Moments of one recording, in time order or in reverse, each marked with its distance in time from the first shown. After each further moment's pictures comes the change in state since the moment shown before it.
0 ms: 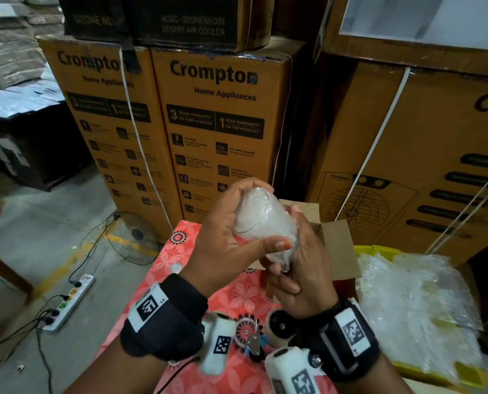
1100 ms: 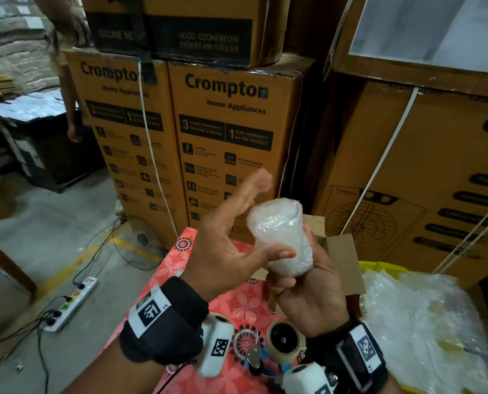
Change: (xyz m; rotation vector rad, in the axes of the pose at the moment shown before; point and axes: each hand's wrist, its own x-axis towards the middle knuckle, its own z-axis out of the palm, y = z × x) left_hand -0.001 0.001 -0.007 0.074 0.047 0.142; right_hand 0.010 -0.001 0.013 0.372 -0.061 0.293
